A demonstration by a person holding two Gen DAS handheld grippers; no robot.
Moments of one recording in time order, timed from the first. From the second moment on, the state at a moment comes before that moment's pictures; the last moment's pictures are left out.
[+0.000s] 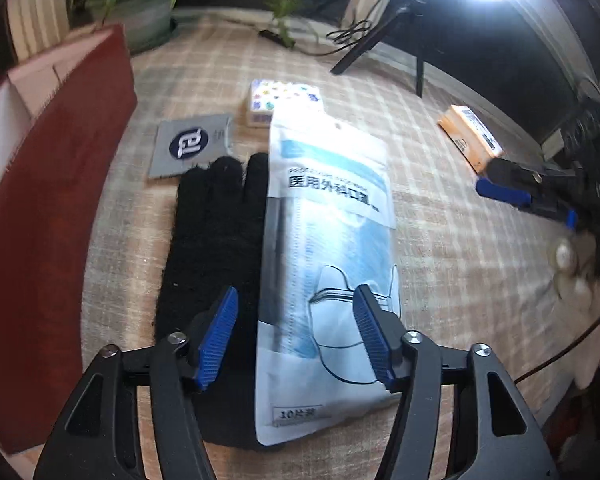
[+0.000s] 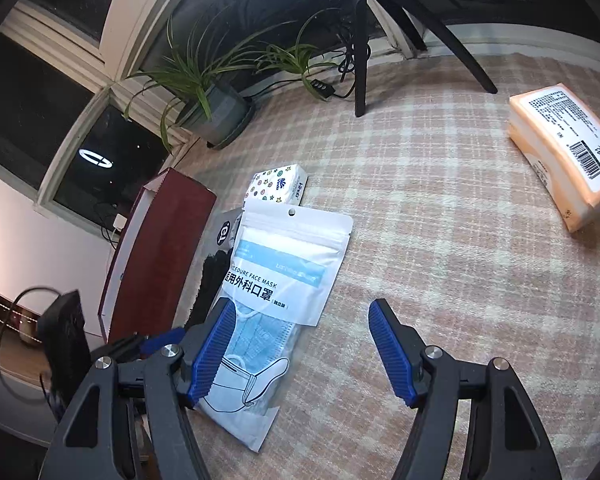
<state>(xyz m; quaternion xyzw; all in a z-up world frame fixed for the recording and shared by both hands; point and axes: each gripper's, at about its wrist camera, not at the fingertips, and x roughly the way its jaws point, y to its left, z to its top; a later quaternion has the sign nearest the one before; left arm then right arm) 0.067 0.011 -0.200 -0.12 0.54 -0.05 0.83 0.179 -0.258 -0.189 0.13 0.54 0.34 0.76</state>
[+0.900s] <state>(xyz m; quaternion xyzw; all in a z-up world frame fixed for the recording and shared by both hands) 0.083 -0.069 -0.227 -0.14 0.57 -0.13 0.80 0.191 -0.287 -0.210 0.15 0.57 0.33 0.74</state>
